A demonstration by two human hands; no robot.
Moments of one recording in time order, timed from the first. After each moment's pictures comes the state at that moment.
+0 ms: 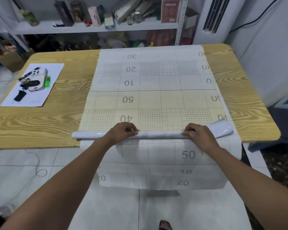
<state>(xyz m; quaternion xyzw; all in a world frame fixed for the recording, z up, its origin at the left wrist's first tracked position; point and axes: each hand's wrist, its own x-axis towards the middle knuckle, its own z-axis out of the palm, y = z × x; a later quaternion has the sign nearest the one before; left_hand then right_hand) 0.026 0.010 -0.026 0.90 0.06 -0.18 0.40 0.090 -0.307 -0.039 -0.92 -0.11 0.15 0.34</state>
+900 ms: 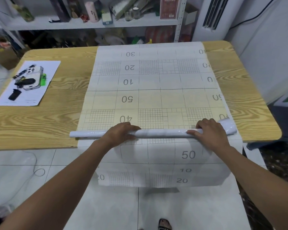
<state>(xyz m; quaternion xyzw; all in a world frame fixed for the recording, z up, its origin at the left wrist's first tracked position) 0.028 0.014 -0.037 0.96 -0.08 -0.14 0.23 0.105 -0.329 -0.039 -0.98 -0.16 0.06 0.08</state>
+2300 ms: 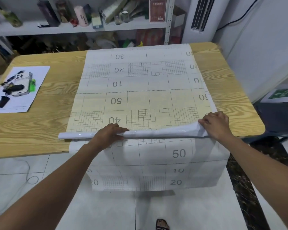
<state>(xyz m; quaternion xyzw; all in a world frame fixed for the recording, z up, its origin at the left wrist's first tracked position) 0.028 0.022 -0.043 0.97 -0.06 -0.14 0.17 0.128 -0.375 -0.026 -0.99 -0.07 0.07 0.11</state>
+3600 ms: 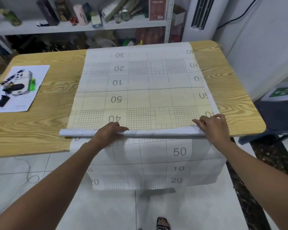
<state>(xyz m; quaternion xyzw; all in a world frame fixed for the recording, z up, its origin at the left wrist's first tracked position) 0.026 0.022 -0.040 0.97 -0.07 -0.12 0.19 0.109 -0.366 -0.037 -0.98 -0.19 -0.11 0.04</state>
